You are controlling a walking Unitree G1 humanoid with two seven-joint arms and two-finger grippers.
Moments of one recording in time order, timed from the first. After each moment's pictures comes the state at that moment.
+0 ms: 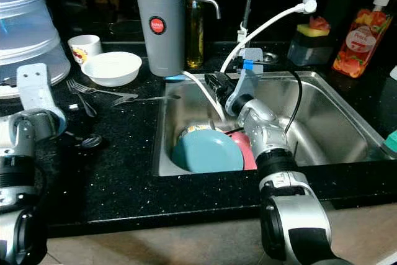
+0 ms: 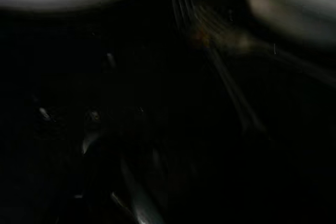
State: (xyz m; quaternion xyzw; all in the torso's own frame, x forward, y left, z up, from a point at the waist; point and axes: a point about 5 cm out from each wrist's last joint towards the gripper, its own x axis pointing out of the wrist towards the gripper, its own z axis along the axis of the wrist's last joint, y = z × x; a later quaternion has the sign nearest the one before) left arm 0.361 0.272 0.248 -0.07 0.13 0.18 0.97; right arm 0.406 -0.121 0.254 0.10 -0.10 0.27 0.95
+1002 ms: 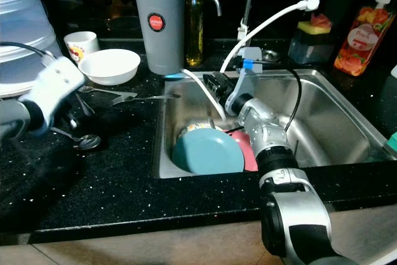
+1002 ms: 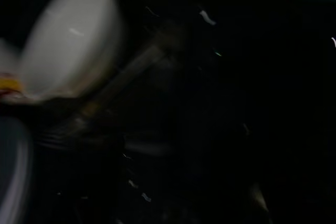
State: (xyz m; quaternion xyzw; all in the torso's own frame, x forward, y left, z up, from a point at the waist) left arm 0.317 0.247 0.262 0.39 0.13 -0.24 0.88; right arm 0.407 -0.120 0.257 0.10 -0.10 0.29 0.95
